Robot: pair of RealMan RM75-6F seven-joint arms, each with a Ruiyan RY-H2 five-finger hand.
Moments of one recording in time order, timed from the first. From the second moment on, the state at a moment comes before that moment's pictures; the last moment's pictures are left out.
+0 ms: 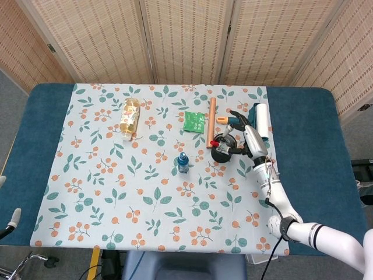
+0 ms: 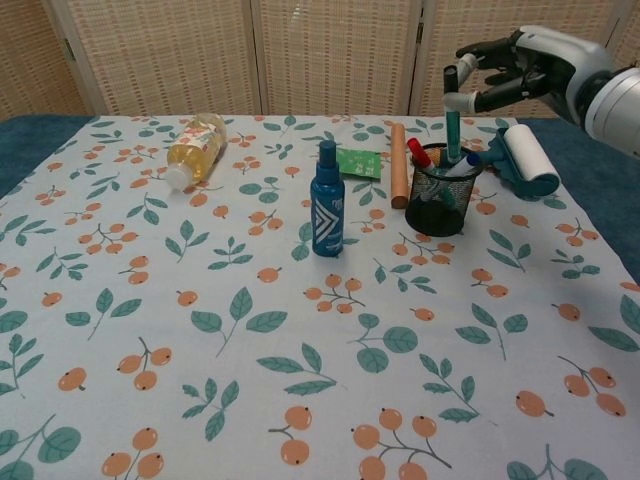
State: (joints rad) left arm 0.02 -1.02 -0.05 -1.61 1.65 1.76 -0.14; right arm 0.71 -1.53 0.36 -1.38 -1.06 0.97 0.37
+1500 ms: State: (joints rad) left arm -0.04 -1.09 -0.04 -1.61 1.65 1.64 0.01; right arm 0.07 -1.18 0.02 -1.61 -1.42 1.65 -0.28
